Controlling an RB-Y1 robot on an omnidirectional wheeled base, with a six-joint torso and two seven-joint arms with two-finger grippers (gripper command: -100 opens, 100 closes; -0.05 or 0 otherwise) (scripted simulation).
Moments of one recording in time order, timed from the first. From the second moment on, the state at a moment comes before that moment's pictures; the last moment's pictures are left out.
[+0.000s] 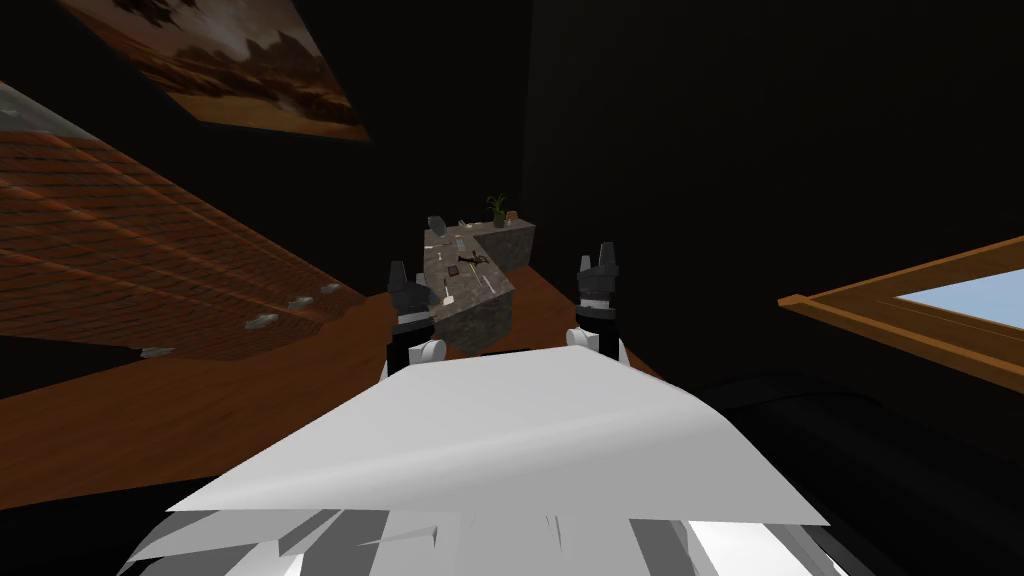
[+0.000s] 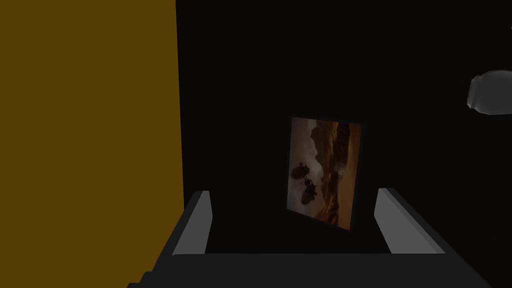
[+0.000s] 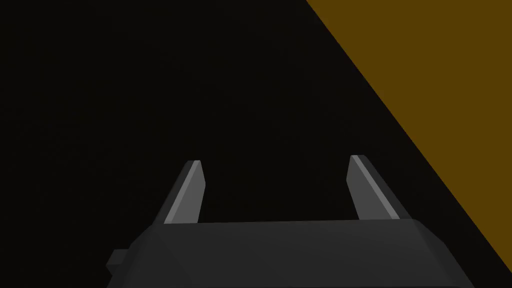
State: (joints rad) left arm 0.46 0.00 -0.01 -2.21 0.08 -0.39 -0.15; right arm 0.52 0.01 -0.02 -2.40 0.05 -0.39 0.04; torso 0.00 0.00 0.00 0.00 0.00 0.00
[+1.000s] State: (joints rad) left arm 0.42 0.11 -0.06 -2.15 -0.18 -0.31 -0.07; right arm 0.52 0.01 -0.02 -2.40 0.05 -0.39 0.04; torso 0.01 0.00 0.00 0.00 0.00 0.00
